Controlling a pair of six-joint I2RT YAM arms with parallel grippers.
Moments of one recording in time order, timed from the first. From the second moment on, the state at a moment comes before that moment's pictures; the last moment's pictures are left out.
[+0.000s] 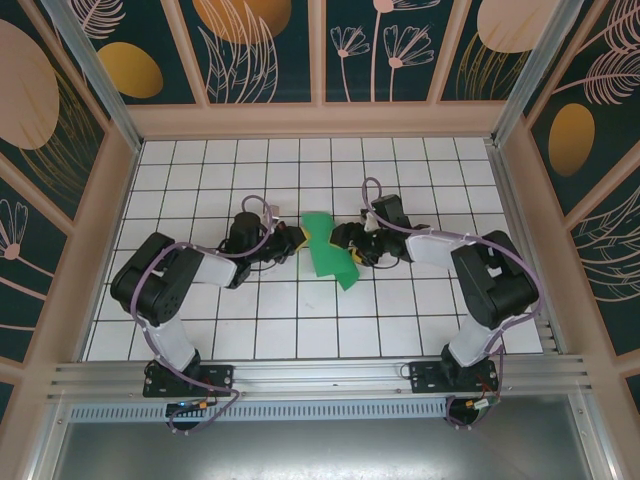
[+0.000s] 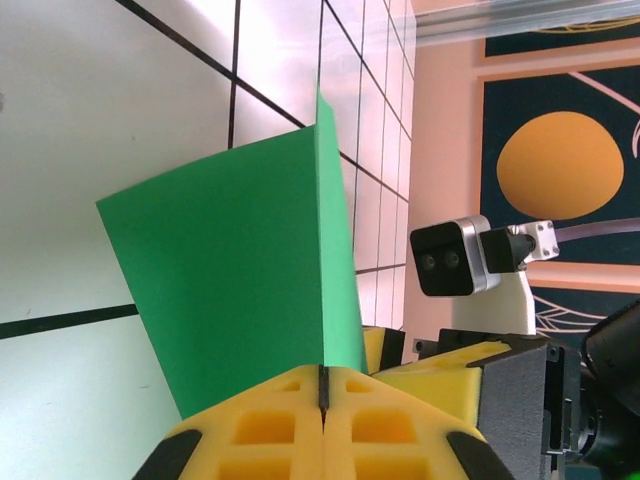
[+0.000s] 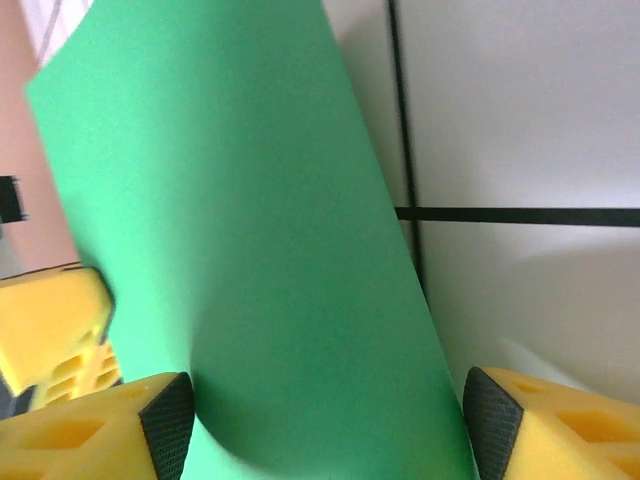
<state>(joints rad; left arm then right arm) -0.48 1.79 0.62 0.78 0.58 -1.23 0.48 1.69 0.84 -0.05 -0.57 0.86</state>
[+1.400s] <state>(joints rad) -0.60 1.88 0.75 0.53 0.41 -1.12 0.39 1.80 0.97 -0.36 -0.57 0.41</state>
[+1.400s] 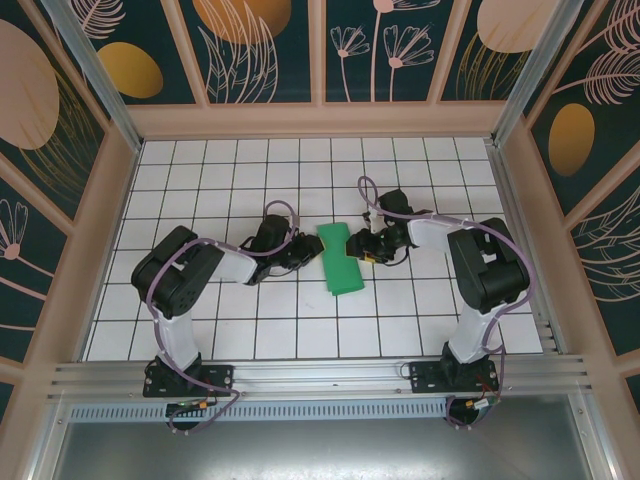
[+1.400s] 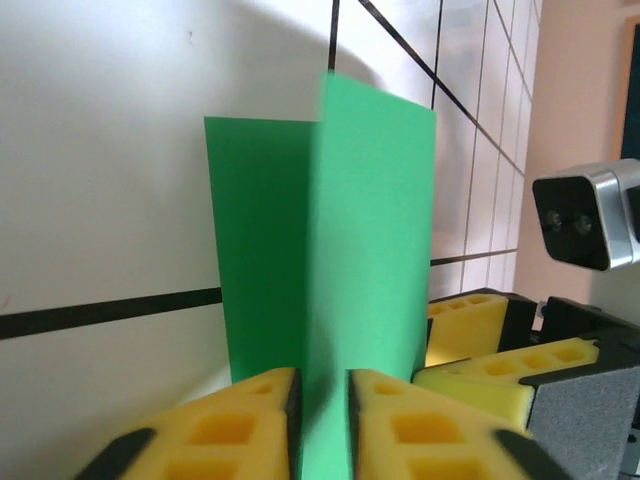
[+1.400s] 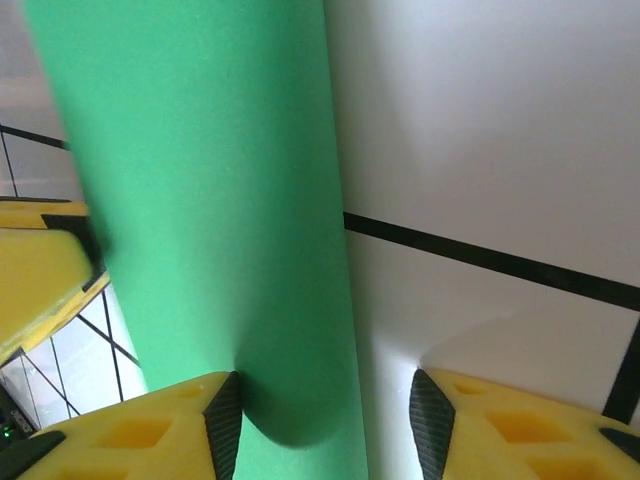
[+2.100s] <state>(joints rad) -0.60 1.68 0.80 0.21 0.10 -1.02 0.39 1.84 1.03 -0.44 -0.53 0.34</state>
